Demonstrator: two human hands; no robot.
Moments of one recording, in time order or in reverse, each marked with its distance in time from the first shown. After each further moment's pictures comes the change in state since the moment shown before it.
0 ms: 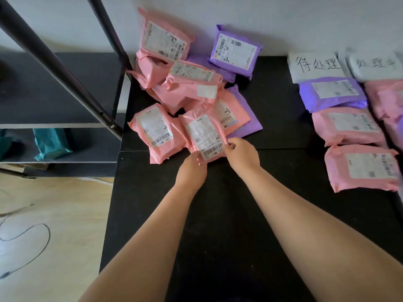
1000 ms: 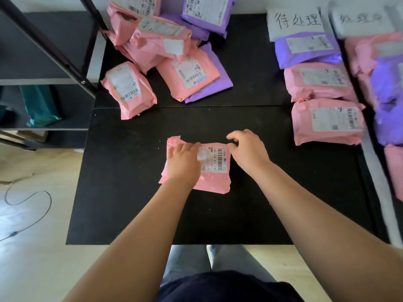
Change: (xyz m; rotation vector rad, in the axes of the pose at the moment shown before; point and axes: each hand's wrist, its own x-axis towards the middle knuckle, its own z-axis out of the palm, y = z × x) left_hand -0.096 -0.014 0.107 0.669 0.121 0.216; right_hand -0.094 0.130 -0.045 -0.142 -0.042 -0.146
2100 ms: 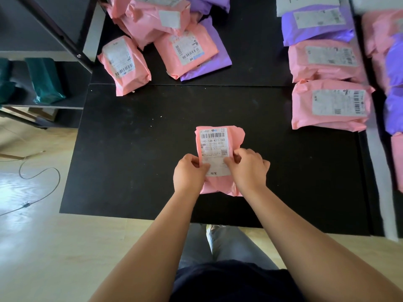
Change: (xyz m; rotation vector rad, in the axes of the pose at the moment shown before) left_hand -0.060 0.047 0.052 -0.733 0.014 -0.509; right_hand -0.063 0.062 0.047 0.048 0.052 0.106
